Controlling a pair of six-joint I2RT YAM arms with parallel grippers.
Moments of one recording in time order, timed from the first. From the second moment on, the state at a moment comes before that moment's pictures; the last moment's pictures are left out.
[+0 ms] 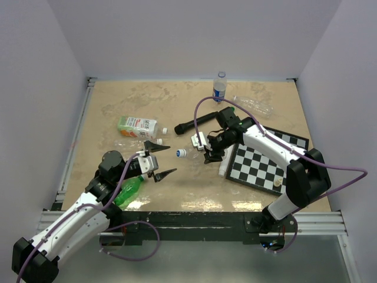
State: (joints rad) left arm -0.56 0.62 0.38 0.22 0.65 0.33; right arm 0.56 1.57 1.16 -0.77 -0.72 -1.17
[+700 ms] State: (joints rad) left arm -0.56 0.62 0.38 0.22 0.67 0.33; right arm 0.56 1.57 1.16 -0.77 -0.72 -1.17
